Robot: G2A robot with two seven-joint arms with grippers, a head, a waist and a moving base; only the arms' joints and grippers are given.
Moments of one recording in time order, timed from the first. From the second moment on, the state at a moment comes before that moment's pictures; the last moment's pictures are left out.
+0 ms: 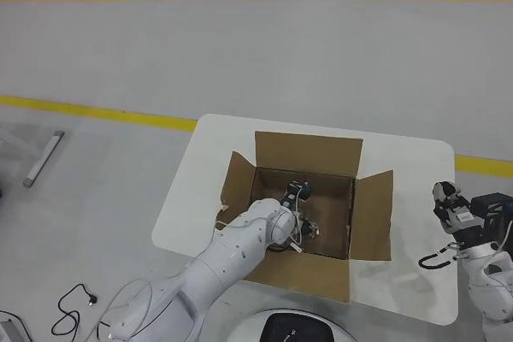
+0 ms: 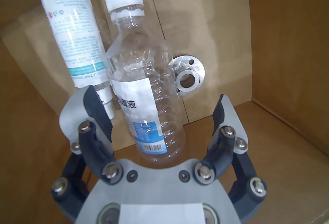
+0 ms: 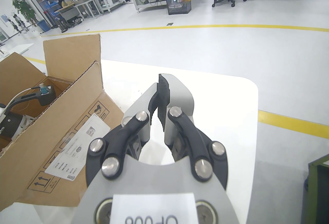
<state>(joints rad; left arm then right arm) 0.59 -1.70 -0.57 -0.69 0.78 0.06 -0.75 -1.59 -0.99 1.79 -1.60 -0.92 -0.40 -0.11</state>
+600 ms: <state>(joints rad) 0.56 -1.78 -0.54 -0.52 0.82 0.05 -0.69 -1.59 -0.99 1.79 -1.60 -0.92 -0.40 -0.11</state>
